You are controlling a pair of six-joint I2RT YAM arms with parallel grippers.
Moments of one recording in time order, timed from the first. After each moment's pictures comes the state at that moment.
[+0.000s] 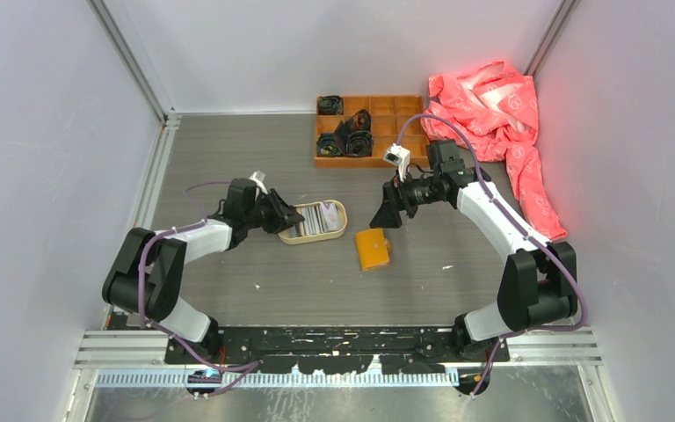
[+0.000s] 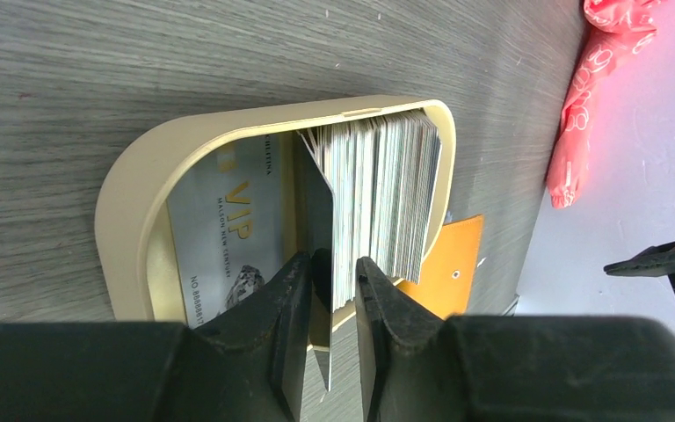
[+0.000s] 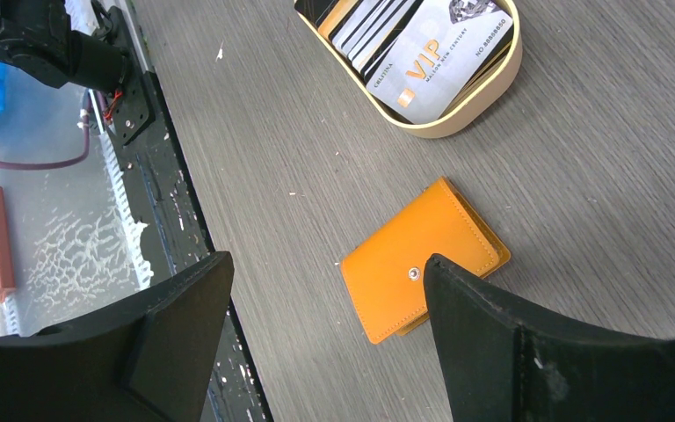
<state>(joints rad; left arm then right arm) -0.32 1.54 0.67 0.22 0.40 -0.91 0.23 1.46 1.11 -0.64 -0.94 -0.30</state>
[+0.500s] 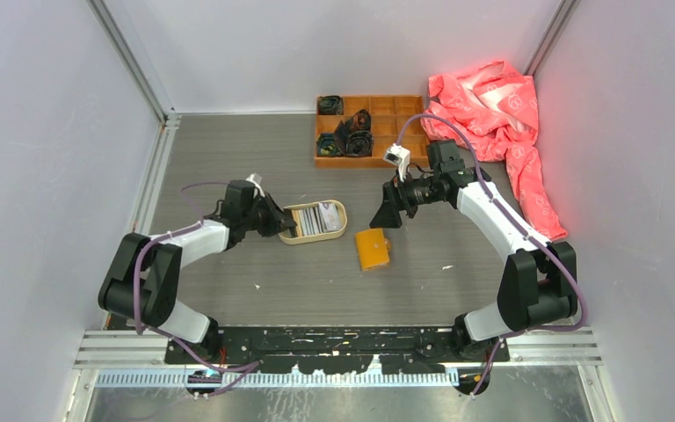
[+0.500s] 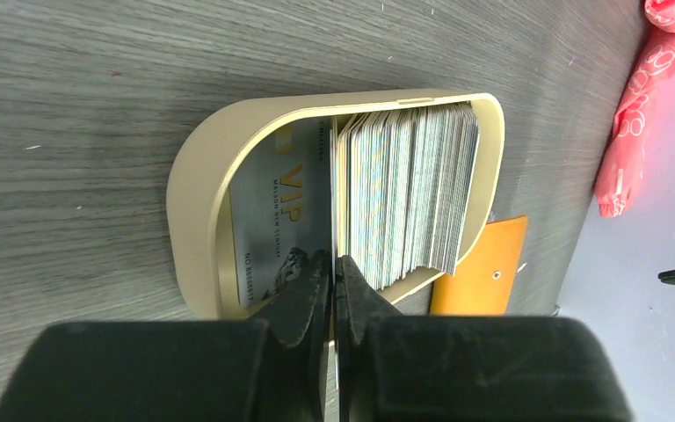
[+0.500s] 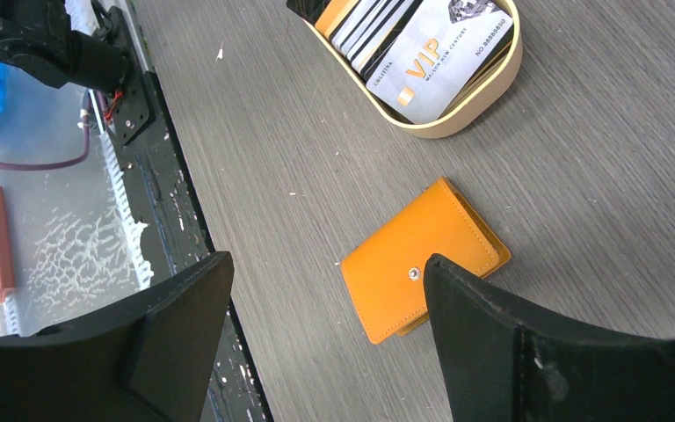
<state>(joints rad) -0.31 1.51 0.67 0.12 0.34 -0.85 0.23 1.46 1.11 -0.64 -0.94 -0.30</state>
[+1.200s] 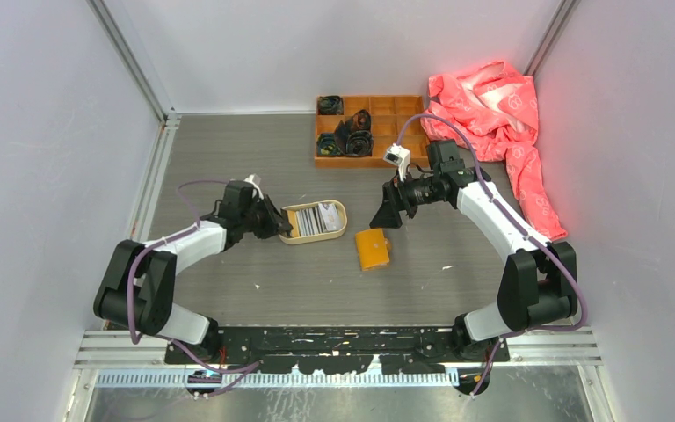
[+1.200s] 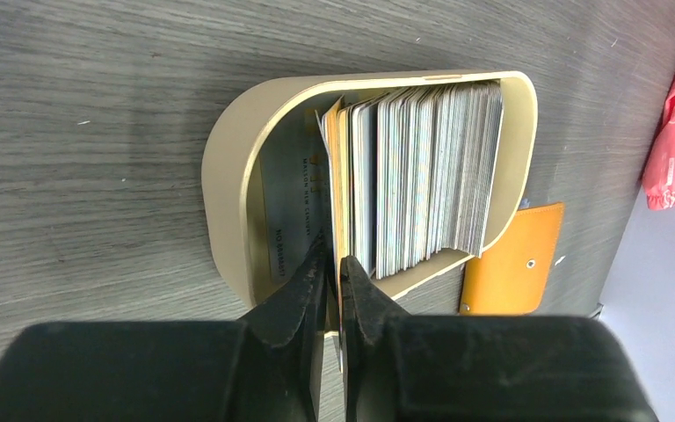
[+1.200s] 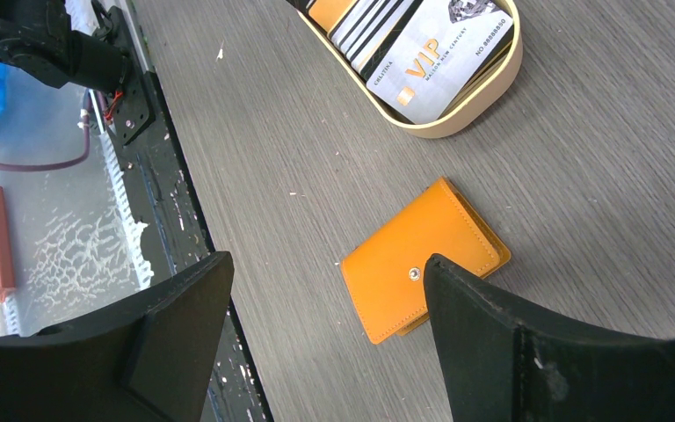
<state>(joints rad) -0.31 1.45 0.67 0.01 0.30 -0.76 0.23 1.46 1.11 -0.64 -0.94 -0.30</state>
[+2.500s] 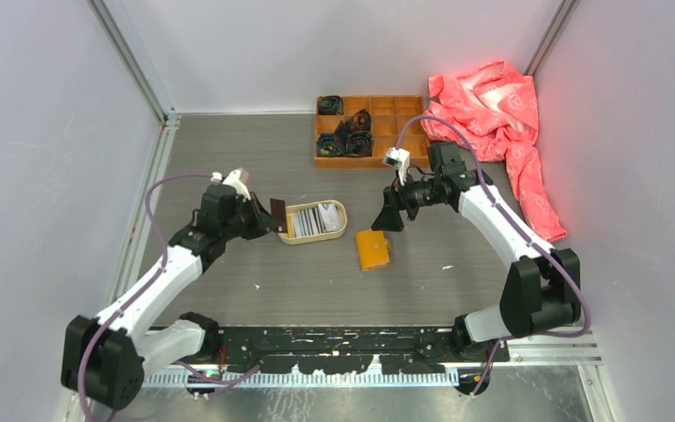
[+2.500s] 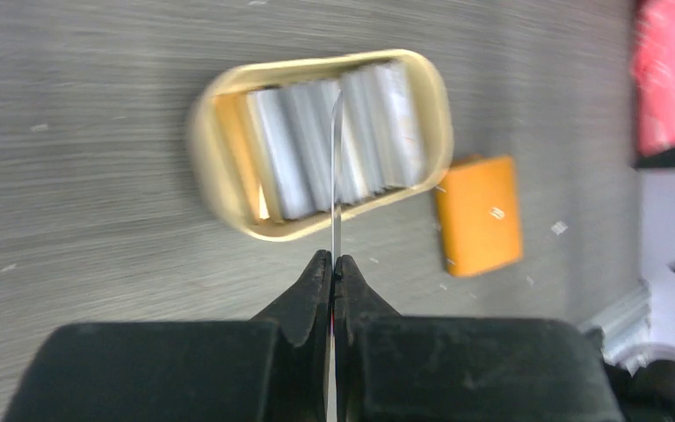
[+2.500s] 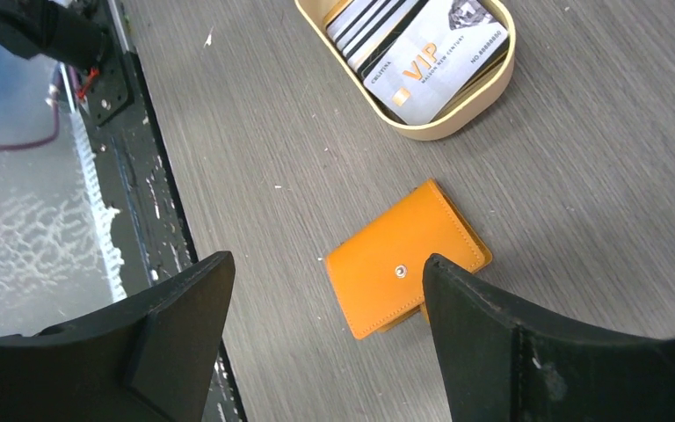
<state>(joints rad) -0.34 1.08 0.68 -0.26 0.18 -0.62 0.24 1.44 1.10 -0.64 -0.93 -0.35</state>
